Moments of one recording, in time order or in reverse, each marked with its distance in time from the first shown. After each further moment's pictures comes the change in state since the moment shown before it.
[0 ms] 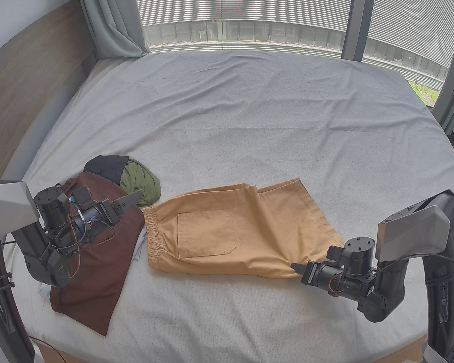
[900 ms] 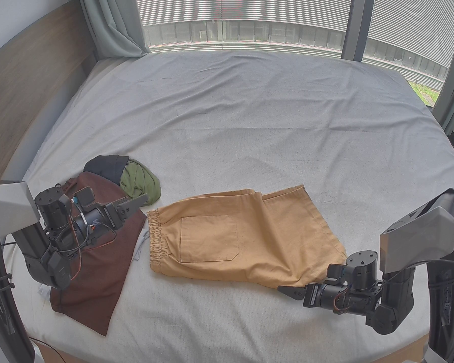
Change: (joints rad) left arm -0.016 -0.009 0.013 0.000 -0.022 0.090; right arm 0.063 -0.049 0.166 0.000 0.033 -0.033
